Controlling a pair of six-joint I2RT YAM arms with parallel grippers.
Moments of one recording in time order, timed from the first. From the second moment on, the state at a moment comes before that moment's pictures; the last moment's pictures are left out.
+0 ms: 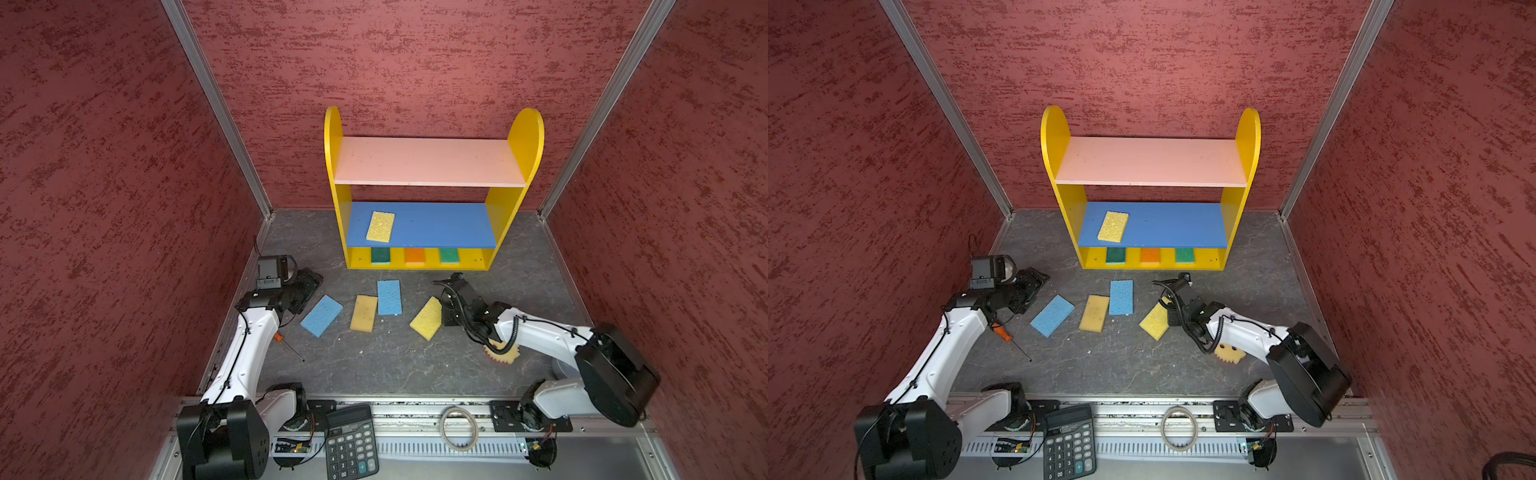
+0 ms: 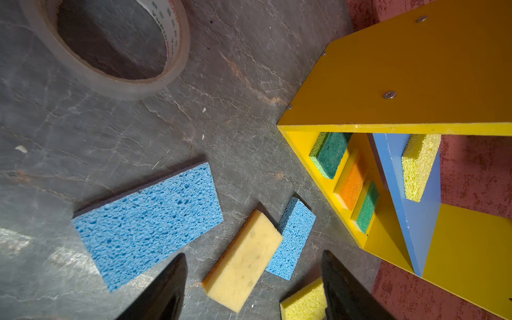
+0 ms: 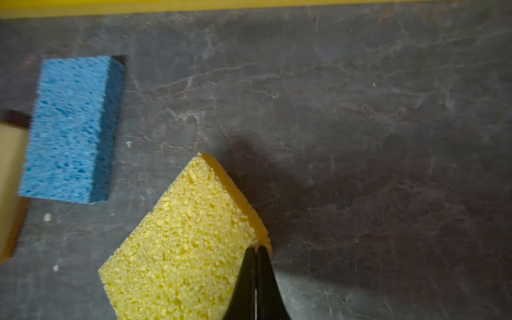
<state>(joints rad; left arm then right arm) 0.09 1.09 0.81 -0.61 0.29 -0.86 0.67 1.47 0.70 -0.24 0.16 0.59</state>
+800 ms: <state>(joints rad) -0.13 1.21 0.94 -0.60 0.19 -0.79 0.69 1.69 1.33 -0.30 0.16 0.51</state>
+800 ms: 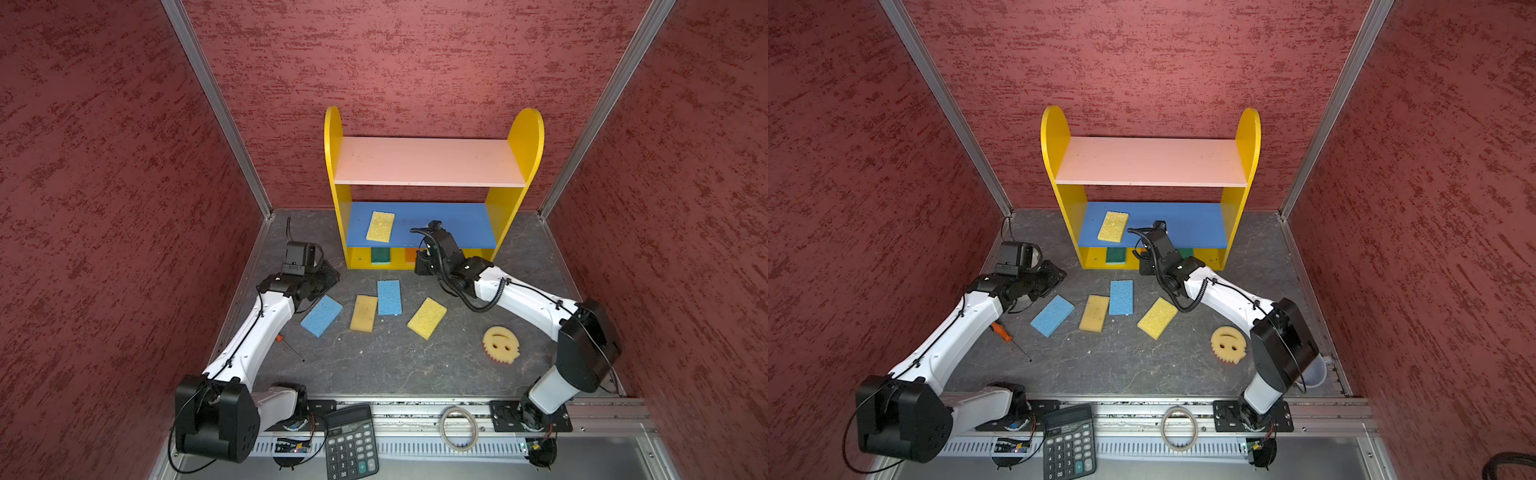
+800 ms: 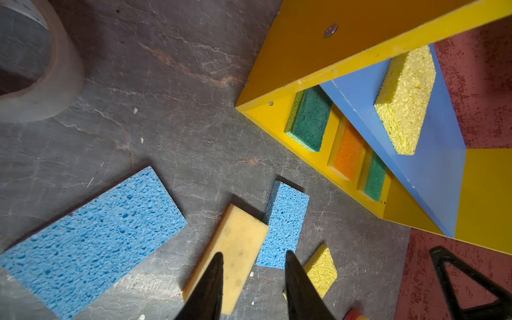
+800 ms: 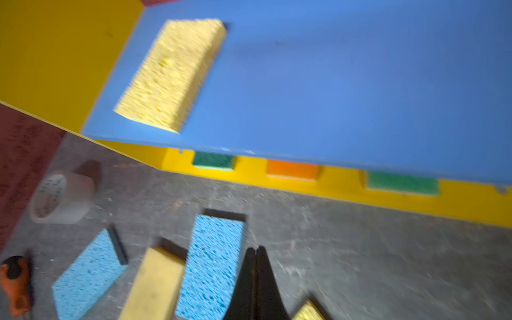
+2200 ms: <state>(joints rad) -0.07 1.31 0.97 -0.58 0.21 -0.77 0.65 2.09 1.77 -0.32 -0.05 0.48</state>
